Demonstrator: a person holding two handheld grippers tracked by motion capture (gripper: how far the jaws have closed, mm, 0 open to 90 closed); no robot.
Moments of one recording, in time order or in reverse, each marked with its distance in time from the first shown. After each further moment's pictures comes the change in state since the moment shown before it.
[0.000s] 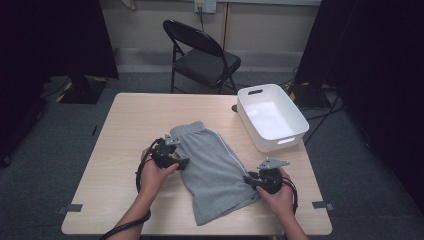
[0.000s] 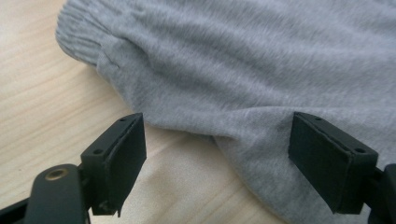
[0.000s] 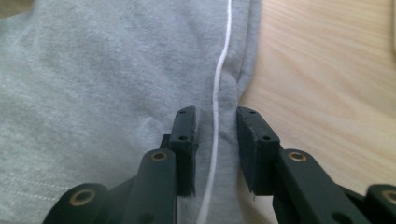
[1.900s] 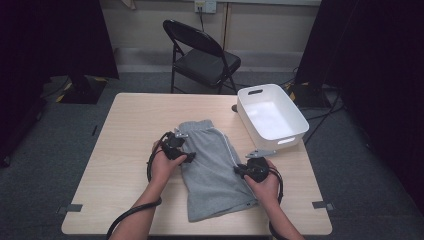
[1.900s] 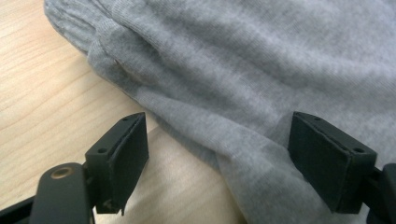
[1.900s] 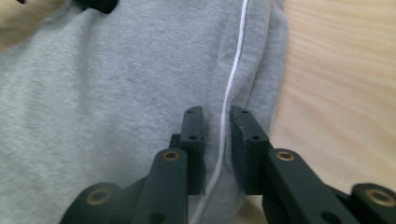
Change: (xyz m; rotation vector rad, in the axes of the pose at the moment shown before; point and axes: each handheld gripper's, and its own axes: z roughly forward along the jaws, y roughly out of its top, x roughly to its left) left arm 0.008 0.022 0.043 0.008 -0.024 0.028; right arm 0.005 0.029 0.035 -0.007 0.009 0.092
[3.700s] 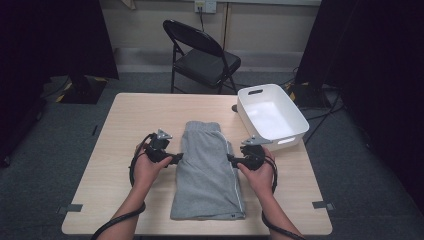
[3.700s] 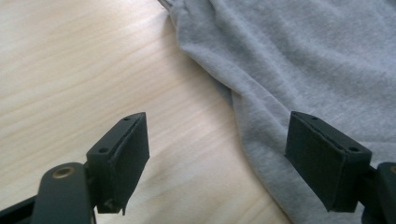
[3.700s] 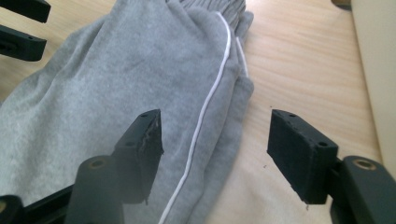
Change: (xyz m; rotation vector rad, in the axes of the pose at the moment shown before) left arm 0.021 -0.020 -0.048 -0.040 -0.002 -0.065; right arm 0.003 0.045 0.003 -0.102 -0.113 -0.018
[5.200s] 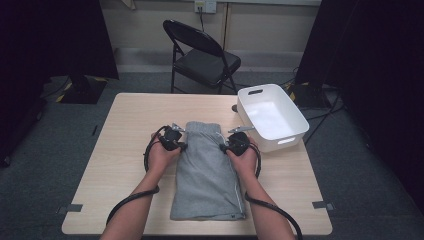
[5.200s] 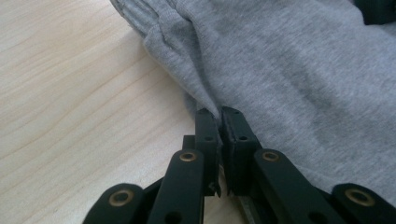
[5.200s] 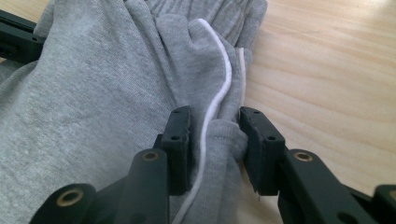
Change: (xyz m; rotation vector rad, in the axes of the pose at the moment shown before) left arm -0.001 0.030 0.045 0.094 -0.060 0.062; right arm -0.010 0.019 0.074 0.104 0.008 0.038
